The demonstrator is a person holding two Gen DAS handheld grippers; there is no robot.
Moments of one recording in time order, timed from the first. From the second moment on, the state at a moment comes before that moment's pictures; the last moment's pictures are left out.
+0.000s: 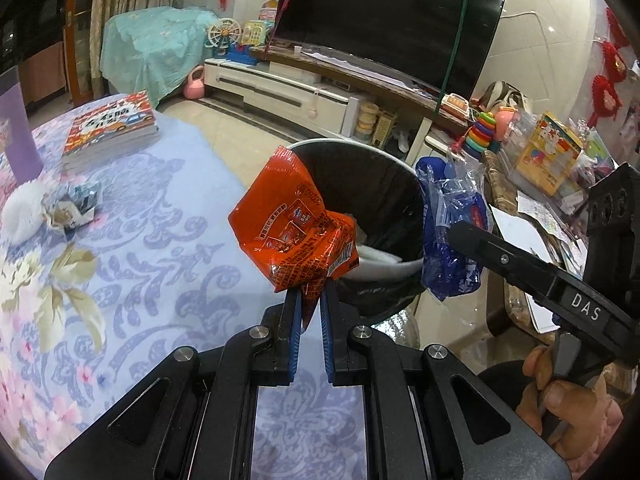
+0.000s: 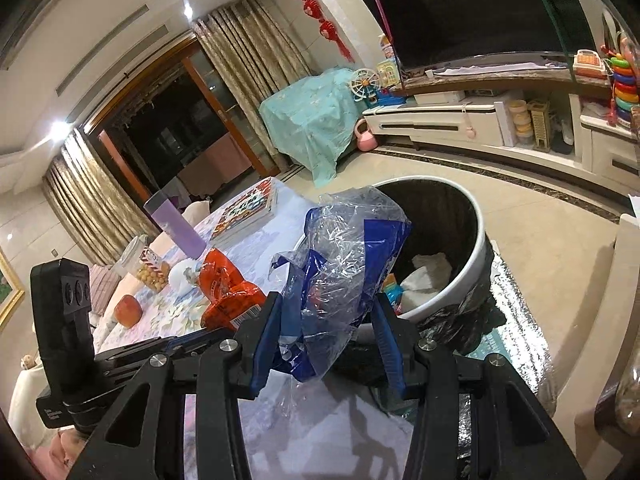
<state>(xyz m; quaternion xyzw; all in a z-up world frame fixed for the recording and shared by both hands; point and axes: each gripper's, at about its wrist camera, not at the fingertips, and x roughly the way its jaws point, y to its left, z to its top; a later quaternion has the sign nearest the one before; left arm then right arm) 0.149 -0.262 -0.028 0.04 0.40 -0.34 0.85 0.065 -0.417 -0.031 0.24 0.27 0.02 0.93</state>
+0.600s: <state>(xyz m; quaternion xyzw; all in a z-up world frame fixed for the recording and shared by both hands) 0.167 -0.301 -0.015 0.06 0.40 -0.36 0.84 0.084 -0.442 -0.023 0.23 0.27 0.00 0.94</state>
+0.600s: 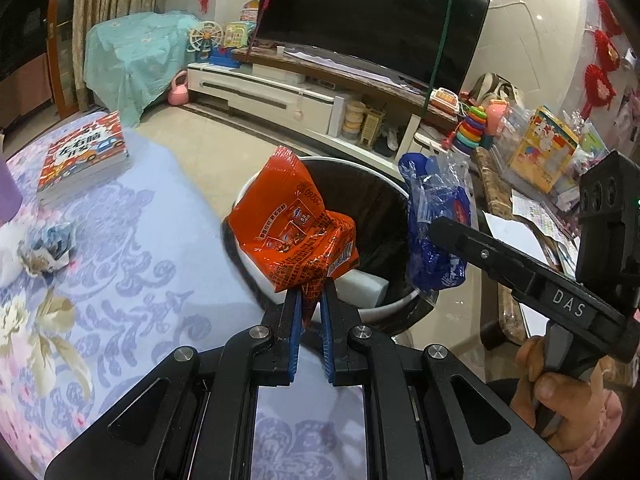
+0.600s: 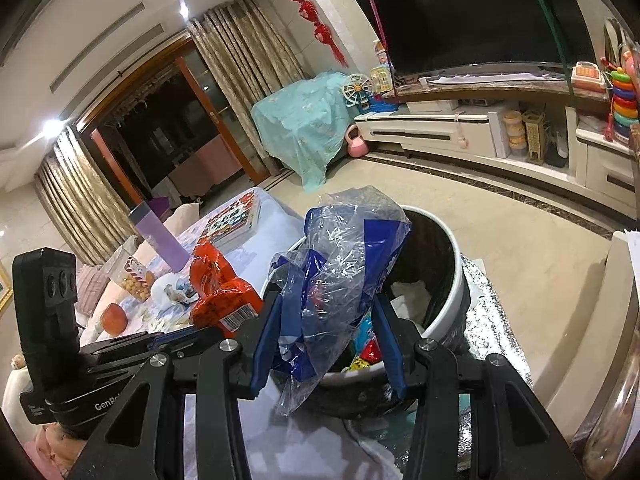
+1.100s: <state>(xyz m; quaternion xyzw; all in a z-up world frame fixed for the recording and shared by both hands) 0.179 -0.328 -0.019 0.08 0.40 -0.36 0.84 0.101 -0.455 -0.021 0.22 0.28 -0.01 0.94</state>
